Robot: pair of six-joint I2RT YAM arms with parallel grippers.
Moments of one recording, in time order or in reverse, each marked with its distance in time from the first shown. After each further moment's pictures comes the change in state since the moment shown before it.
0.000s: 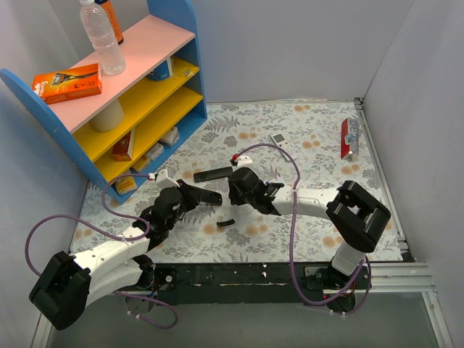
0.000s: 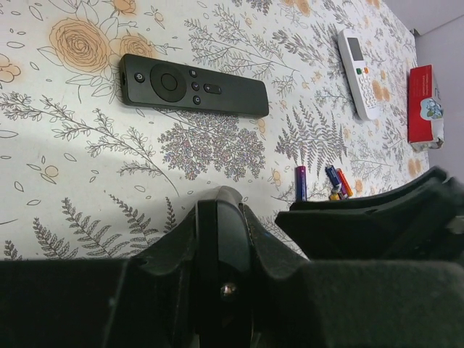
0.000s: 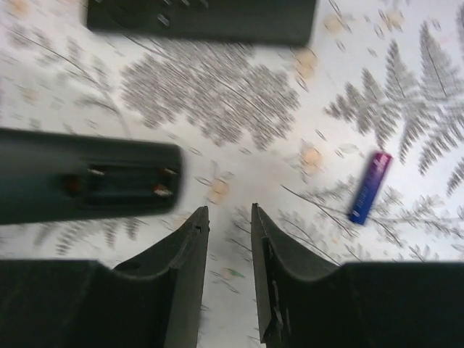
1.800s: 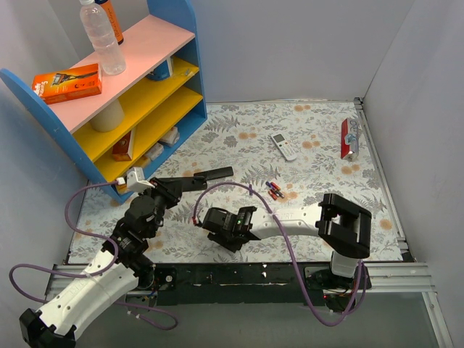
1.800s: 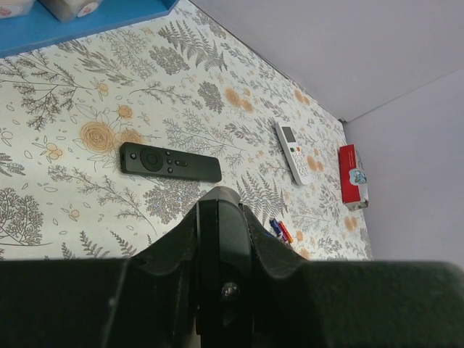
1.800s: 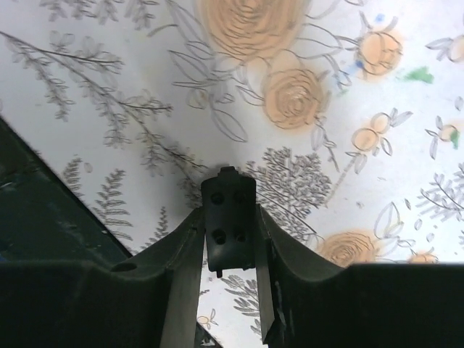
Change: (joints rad) left arm 0.000 -0.477 0.109 -0.349 -0.148 0.032; right arm 0.350 0.091 0.159 -0.569 -0.167 -0.414
